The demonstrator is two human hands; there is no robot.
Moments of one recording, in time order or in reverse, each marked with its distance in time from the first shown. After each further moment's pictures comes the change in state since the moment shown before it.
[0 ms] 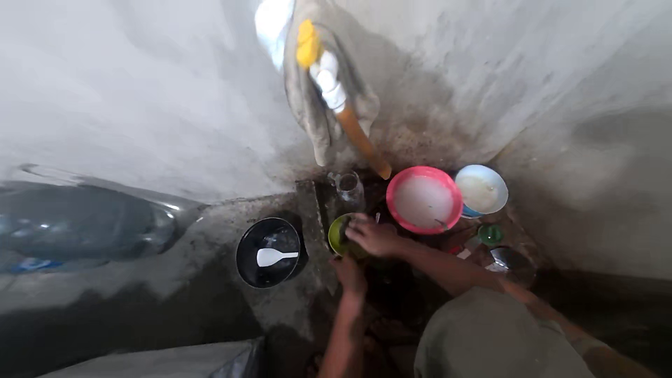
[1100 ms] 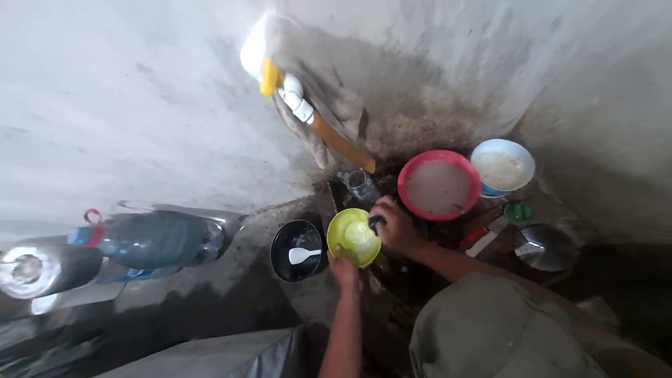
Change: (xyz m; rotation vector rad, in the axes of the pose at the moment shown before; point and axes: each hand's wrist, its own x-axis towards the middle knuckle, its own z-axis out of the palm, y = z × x) left_hand -0.005 0.032 -0.040 0.272 0.004 0.238; right_hand -0.034 0.009 0.009 -0.029 0.664 -0.272
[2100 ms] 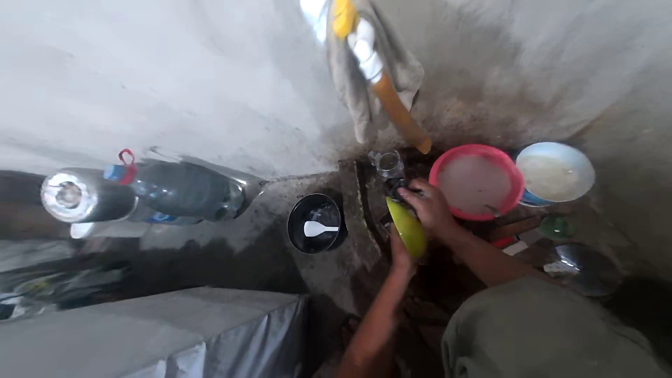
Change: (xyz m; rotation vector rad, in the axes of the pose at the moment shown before) left_hand -0.053 -0.011 0.051 -0.258 -0.395 -0.116; right_hand 0.025 -0.032 -0.023 0.244 -0.081 0.329
